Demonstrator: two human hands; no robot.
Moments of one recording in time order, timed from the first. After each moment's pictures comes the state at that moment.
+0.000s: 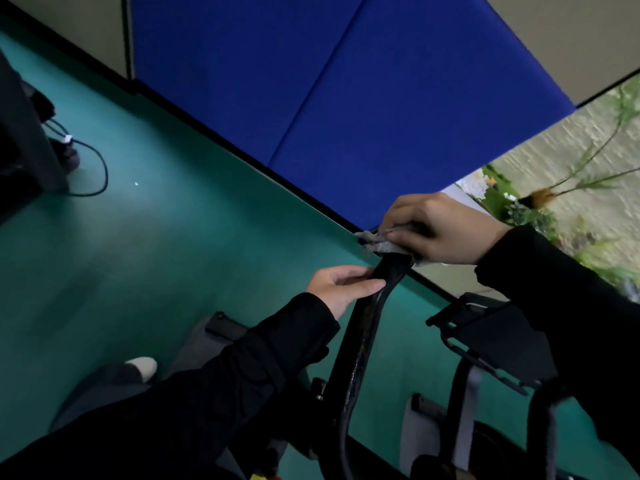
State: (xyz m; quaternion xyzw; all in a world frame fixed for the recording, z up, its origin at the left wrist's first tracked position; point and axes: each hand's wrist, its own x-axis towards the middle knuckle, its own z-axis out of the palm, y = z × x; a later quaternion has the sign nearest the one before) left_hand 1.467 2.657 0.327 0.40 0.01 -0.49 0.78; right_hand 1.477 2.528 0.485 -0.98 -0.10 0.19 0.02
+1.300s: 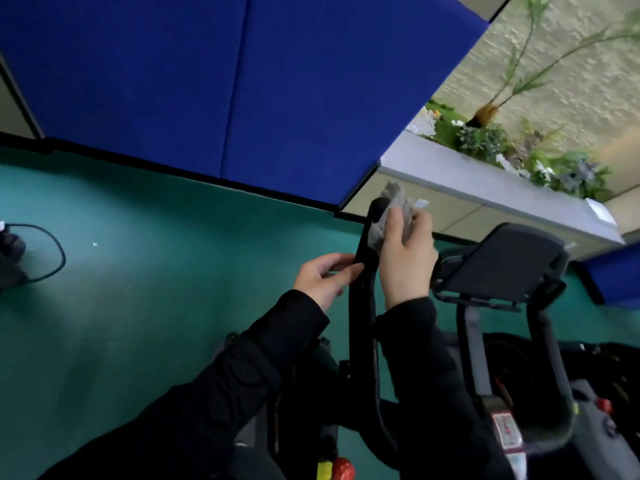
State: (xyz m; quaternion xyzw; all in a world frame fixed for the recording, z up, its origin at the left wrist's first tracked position) left_hand 1.492 2.672 0.344 0.51 -0.17 -0.51 0.67; right_hand 1.435 2.601 0.410 -0.75 0.52 -0.34 0.24
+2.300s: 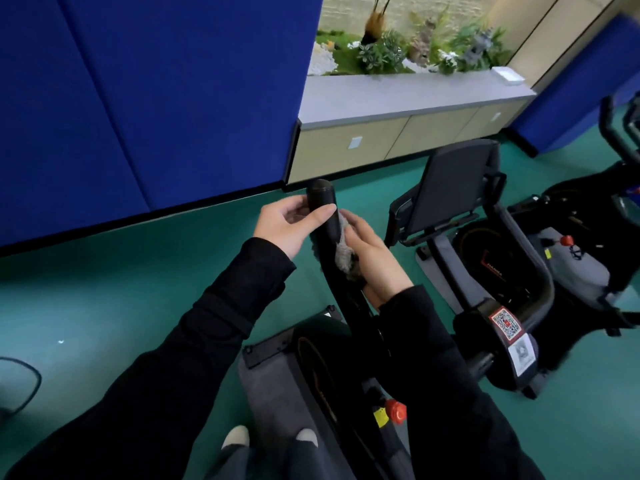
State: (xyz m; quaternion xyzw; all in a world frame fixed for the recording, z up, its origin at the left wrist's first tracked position) left_hand 1.546 2.625 0.380 0.53 -0.37 -0.48 0.60; right_hand 1.416 2.612 0.383 -0.49 0.52 -0.34 0.61
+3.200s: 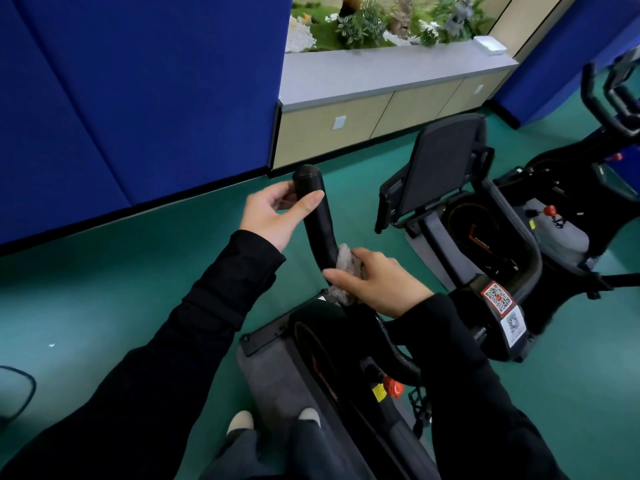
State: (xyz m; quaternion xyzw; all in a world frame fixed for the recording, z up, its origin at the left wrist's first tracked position) left_hand 1.549 2.625 0.377 0.54 -0.40 -0.46 0.59; right_hand 1.377 2.640 0.391 -0.74 0.60 -0.01 0.32
